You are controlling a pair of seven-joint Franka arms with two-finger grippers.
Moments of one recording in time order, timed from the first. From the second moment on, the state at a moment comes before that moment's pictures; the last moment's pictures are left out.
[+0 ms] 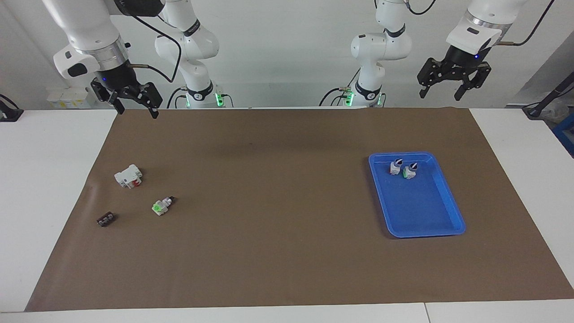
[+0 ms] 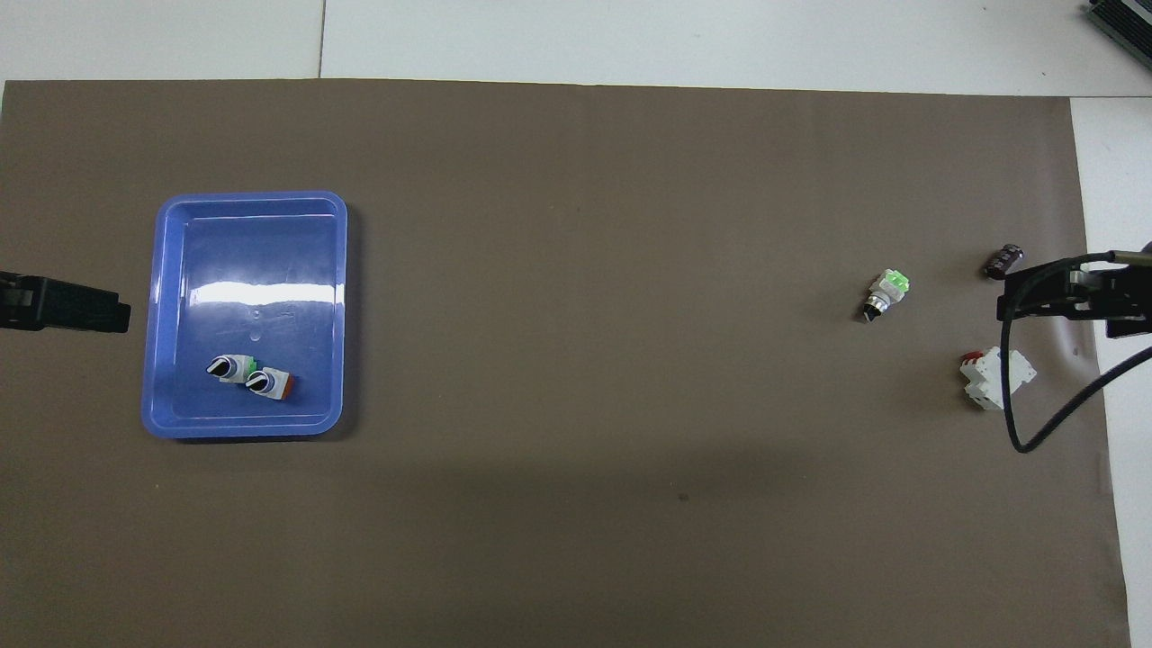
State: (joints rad) left arm -0.06 -0.09 -0.05 -1.50 -0.03 1.46 0.05; right arm 0.07 -0.07 -0.07 -1.61 -0.02 1.53 0.19
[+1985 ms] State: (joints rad) left arm -0.06 -0.09 -0.03 -1.53 -0.03 1.46 0.06; right arm 0.07 -0.09 -0.06 -1.62 -0.02 1.54 0.19
